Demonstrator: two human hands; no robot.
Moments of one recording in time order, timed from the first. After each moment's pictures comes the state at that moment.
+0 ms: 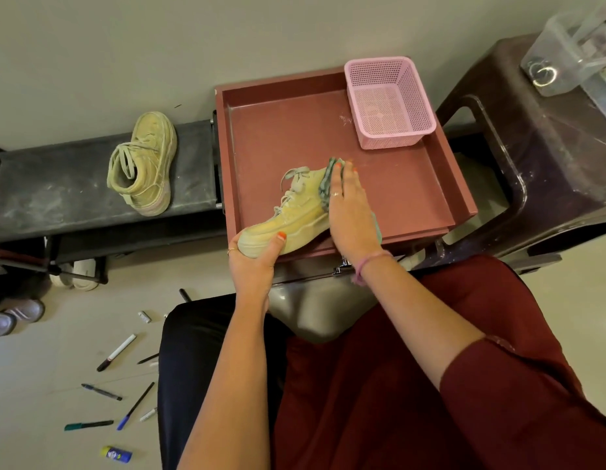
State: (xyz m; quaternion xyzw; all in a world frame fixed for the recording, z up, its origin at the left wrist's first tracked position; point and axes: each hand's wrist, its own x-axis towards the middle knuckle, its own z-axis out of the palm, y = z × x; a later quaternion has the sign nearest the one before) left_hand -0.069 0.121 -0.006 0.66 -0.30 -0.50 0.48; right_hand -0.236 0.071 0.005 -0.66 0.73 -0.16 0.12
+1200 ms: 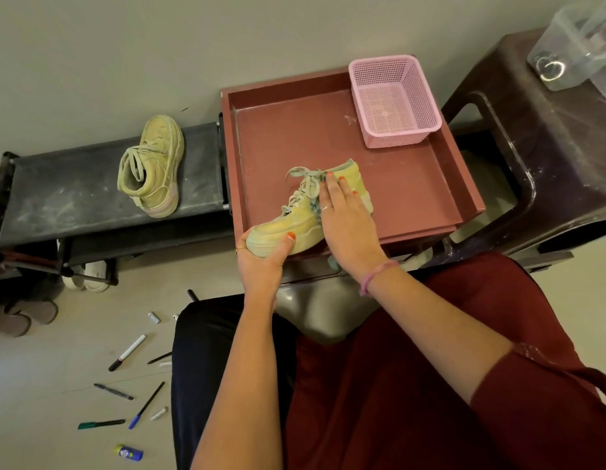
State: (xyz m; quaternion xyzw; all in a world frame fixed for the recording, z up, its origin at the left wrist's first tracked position) left_hand -0.072 0.123 0.002 0.67 -0.31 -0.49 0.47; right_hand -0.221 0.093 0.028 -0.73 0.68 -0.04 0.07
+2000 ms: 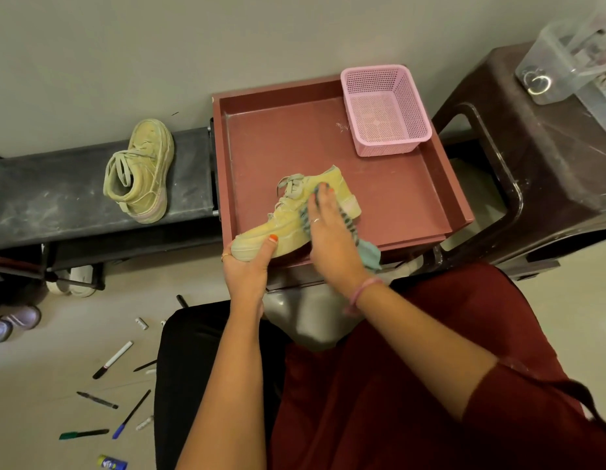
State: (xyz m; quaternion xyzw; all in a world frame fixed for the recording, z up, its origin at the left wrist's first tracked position) left_hand -0.071 0.114 -0.002 0.67 -0.27 -0.50 0.48; right_hand -0.211 0.098 0.019 -0.70 0.67 -0.16 0.19
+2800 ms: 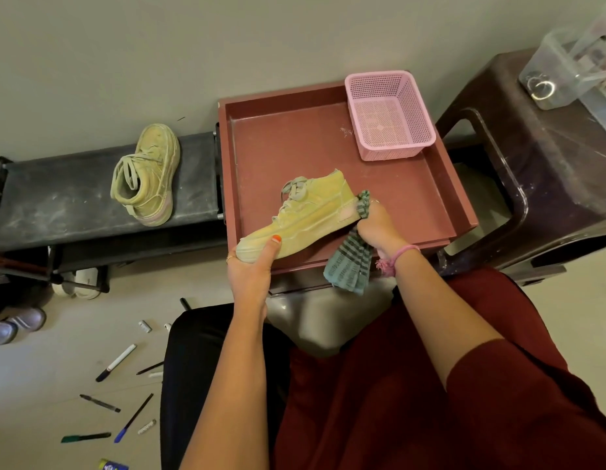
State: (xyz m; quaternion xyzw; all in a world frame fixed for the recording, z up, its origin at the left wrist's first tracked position) left_hand -0.071 0.113 0.004 0.67 -0.28 -0.49 0.47; right_hand -0.284 0.055 -0.005 -0.41 0.76 -0.23 0.45
